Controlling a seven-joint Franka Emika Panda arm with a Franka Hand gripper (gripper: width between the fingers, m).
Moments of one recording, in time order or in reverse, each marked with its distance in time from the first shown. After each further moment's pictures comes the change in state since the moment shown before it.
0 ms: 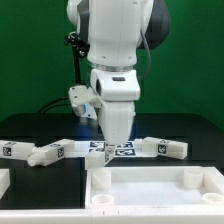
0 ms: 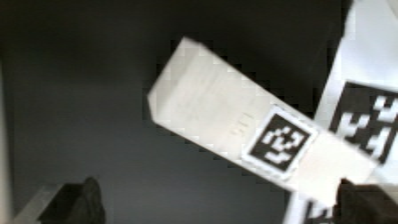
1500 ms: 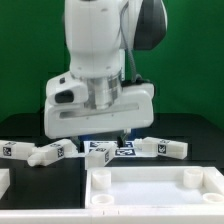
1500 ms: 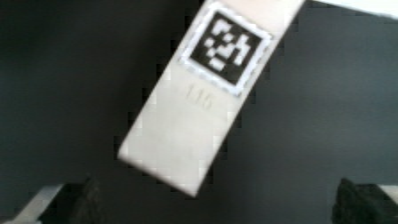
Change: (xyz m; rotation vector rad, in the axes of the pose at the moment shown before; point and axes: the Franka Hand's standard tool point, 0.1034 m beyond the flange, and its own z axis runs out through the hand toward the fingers) arm -0.004 0.007 0.017 0.241 -0.018 1.582
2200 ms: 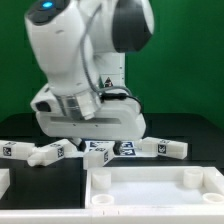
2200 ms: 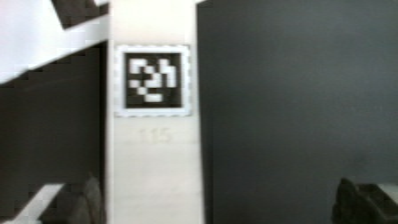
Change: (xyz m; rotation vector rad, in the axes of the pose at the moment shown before) arm 0.000 0.015 -0.010 0.170 -0.151 0.322
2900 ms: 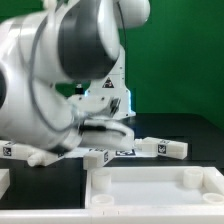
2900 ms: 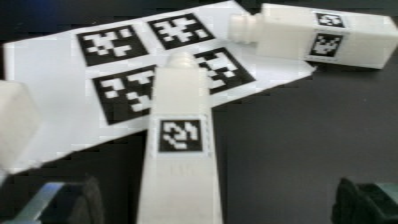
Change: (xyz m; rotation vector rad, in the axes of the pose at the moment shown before) arm 0.004 0.003 0.005 0.039 -0.559 0.029
